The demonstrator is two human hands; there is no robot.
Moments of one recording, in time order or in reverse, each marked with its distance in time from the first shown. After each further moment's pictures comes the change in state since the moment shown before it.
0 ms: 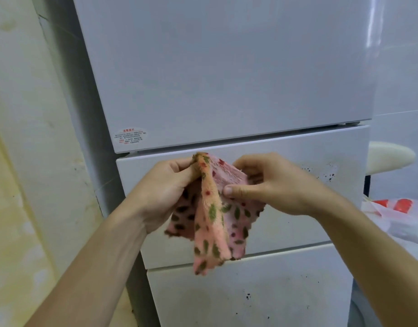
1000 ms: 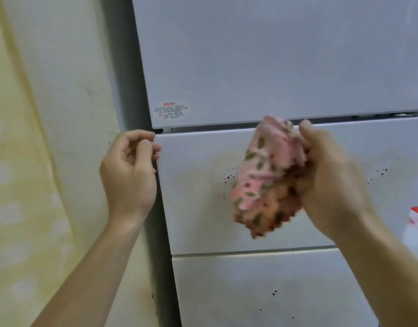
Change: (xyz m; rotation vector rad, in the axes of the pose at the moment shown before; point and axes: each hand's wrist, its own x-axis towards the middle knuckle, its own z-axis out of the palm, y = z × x) left_hand -0.015 -0.057 -0.092 0.229 0.866 0.540; right_hand 0.003 -0.027 0.066 0.777 0.403 -0.001
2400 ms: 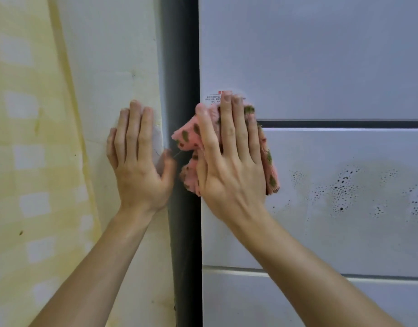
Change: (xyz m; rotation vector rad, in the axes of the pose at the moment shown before) left_hand 0.048 -0.115 -0.037 0.731 0.118 0.666; right_hand 0.067 0.111 0.154 -1.196 0.239 -1.017
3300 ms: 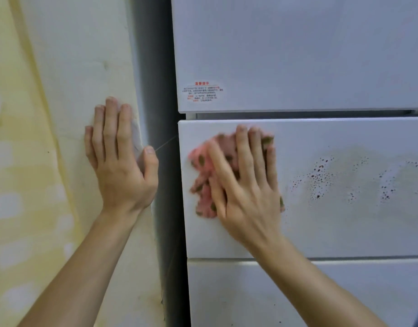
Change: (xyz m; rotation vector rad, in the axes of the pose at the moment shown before) left_hand -0.006 0.006 0.002 -0.014 0.004 -0.017; right_hand -0.064 0.039 -0.026 -0.083 -0.035 -0.011
